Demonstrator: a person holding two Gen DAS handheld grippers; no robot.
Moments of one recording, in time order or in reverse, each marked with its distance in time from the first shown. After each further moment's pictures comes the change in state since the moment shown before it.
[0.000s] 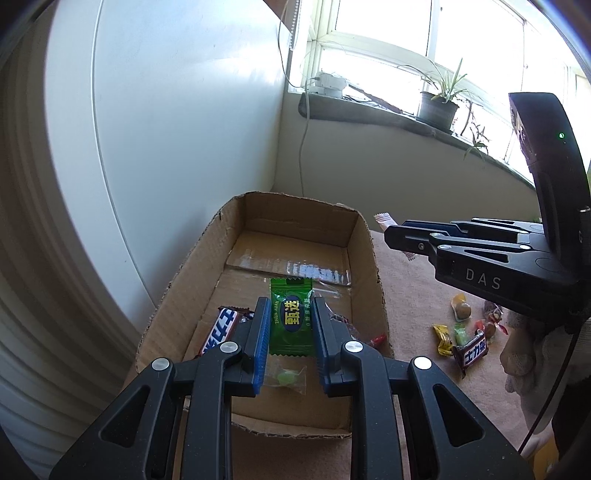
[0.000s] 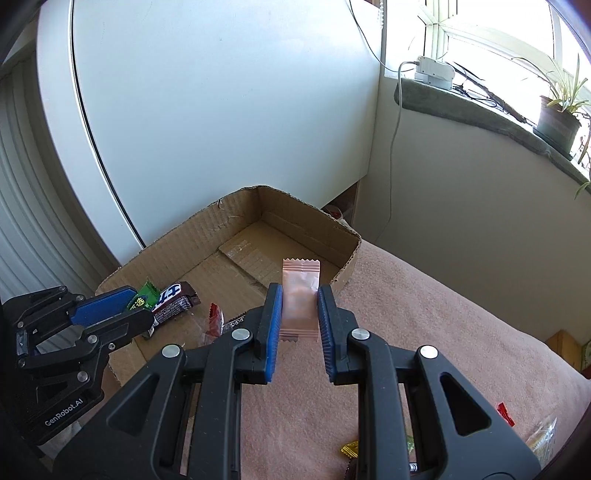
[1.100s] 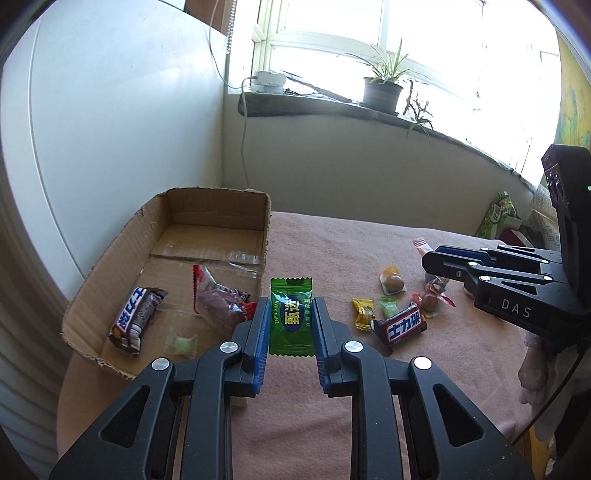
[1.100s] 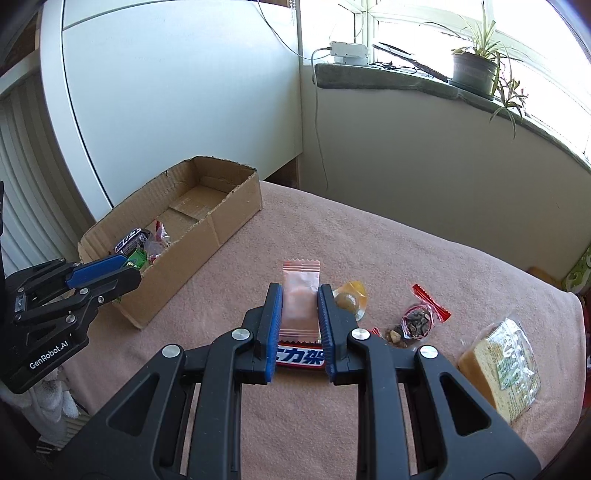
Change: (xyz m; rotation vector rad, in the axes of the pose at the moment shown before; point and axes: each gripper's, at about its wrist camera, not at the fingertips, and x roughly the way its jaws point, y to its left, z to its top) left arm -0.014 -0.073 -0.026 0.090 -0.005 -0.098; right arm -0.087 -0.069 -0.094 0.143 -0.011 -0.116
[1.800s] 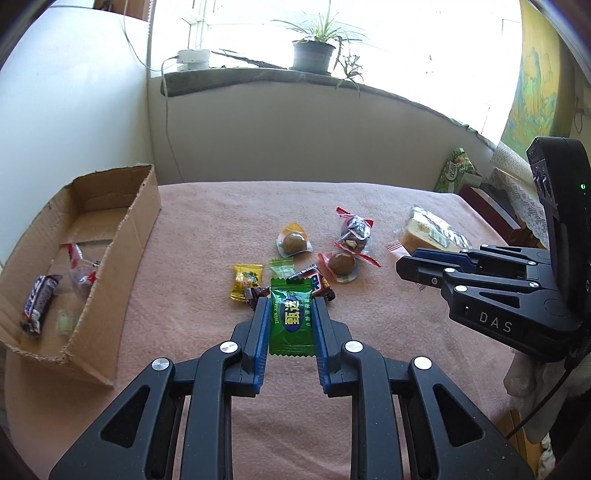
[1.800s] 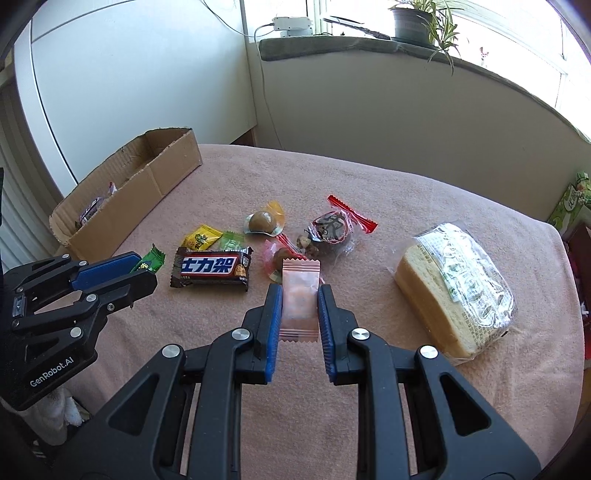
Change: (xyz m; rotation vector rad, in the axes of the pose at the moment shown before) left arm 0.033 -0.090 -0.021 0.109 0.093 -0.149; right arm -0.028 -0.069 -0.070 0.111 0.067 -0.073
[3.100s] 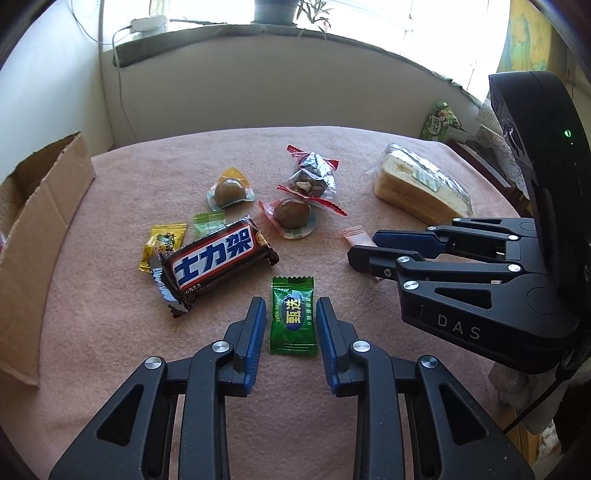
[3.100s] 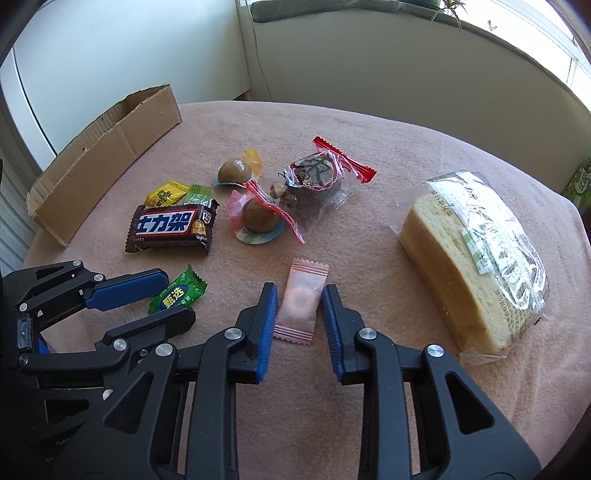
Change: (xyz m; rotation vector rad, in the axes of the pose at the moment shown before) left arm 0.052 -0.043 -0.017 0.081 0.156 -0.065; right arm 0.049 -0.020 -0.020 0.004 0.126 0.008
